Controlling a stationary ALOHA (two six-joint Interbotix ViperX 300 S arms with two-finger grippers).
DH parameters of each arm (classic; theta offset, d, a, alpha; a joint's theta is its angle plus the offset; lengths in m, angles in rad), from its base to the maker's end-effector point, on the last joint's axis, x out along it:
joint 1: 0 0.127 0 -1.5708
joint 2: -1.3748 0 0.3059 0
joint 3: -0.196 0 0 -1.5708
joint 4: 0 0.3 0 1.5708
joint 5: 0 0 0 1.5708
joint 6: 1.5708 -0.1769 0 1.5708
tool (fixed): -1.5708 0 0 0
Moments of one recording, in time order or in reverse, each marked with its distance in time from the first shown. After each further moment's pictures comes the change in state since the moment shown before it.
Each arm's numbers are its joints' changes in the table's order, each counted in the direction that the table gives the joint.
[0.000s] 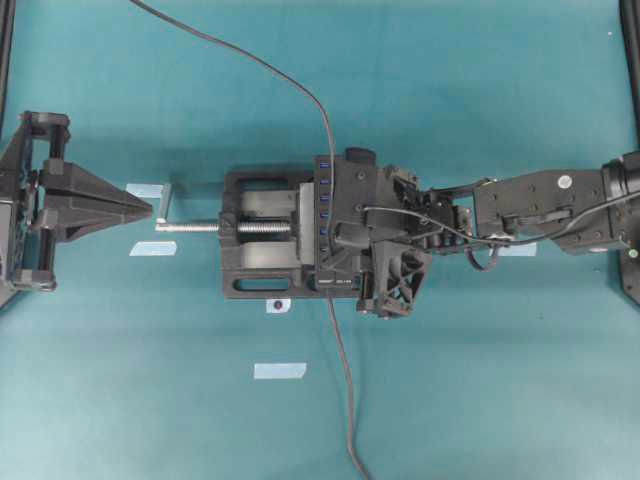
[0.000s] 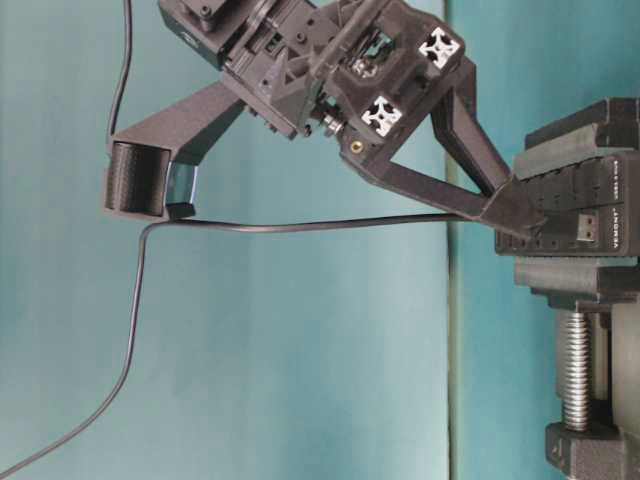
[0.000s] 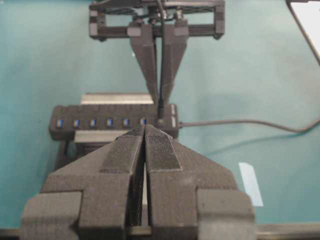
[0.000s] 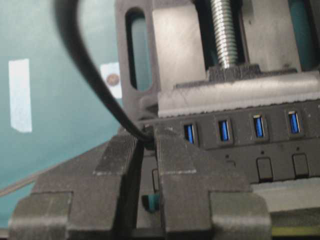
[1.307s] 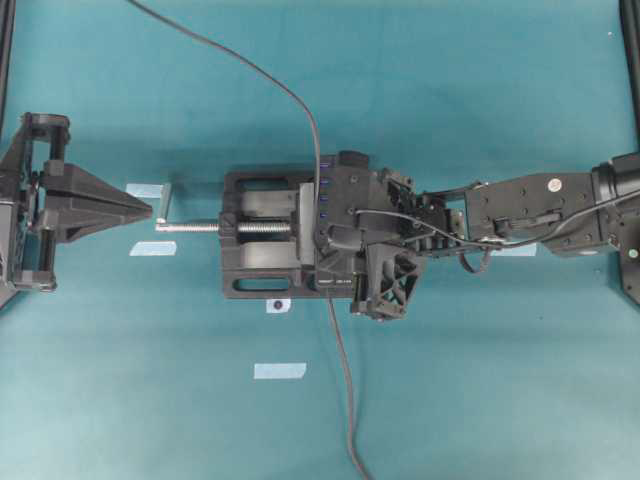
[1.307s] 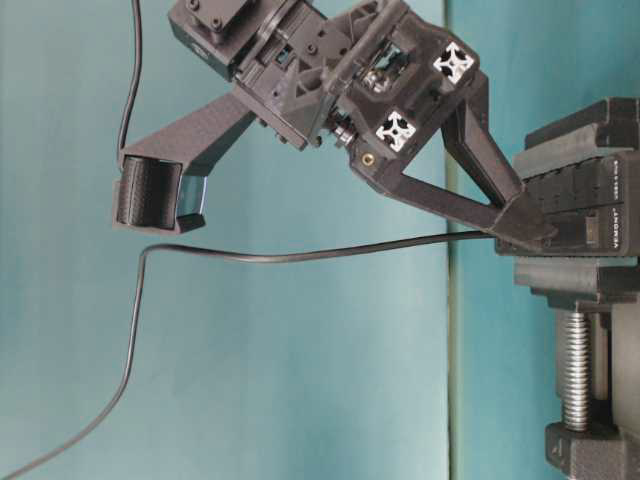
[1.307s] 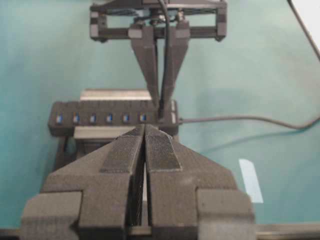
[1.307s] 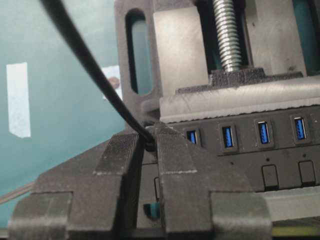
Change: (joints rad) left arm 0.000 -0.002 0.008 0.000 -0.002 0.002; right arm 0.009 0.034 -0.018 0.002 0.023 -0.006
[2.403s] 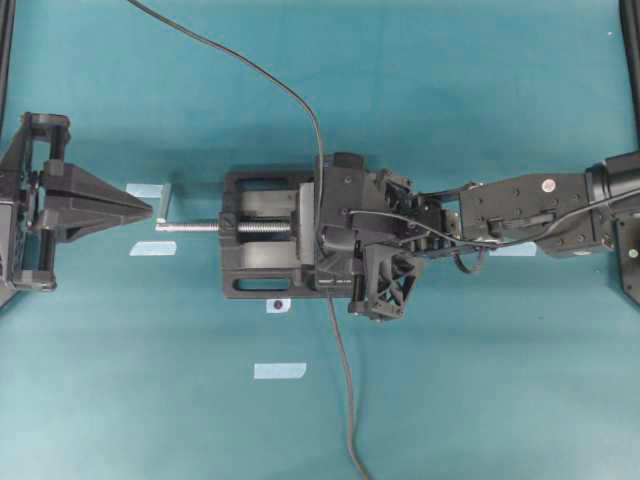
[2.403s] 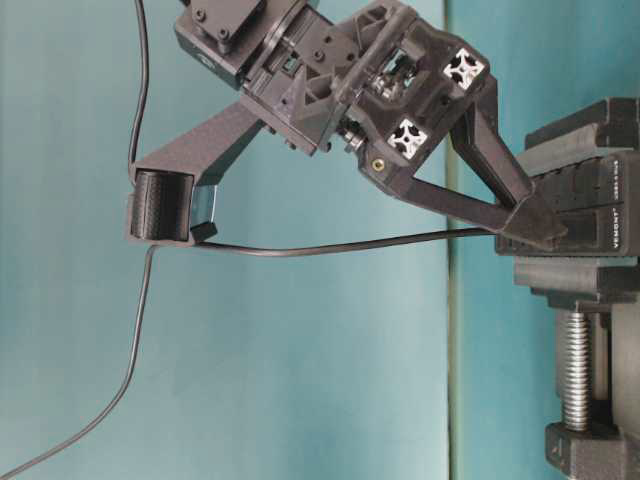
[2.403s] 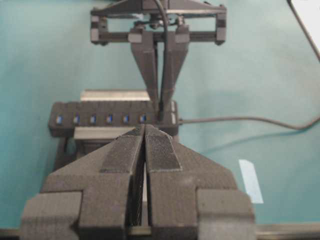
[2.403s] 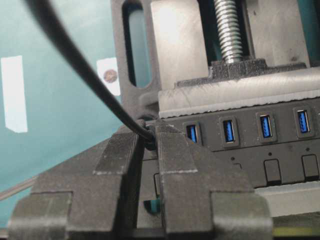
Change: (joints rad) left arm 0.000 0.002 0.000 0.000 -0.002 0.000; right arm 0.005 0.017 -0.014 0.008 0.048 -0.003
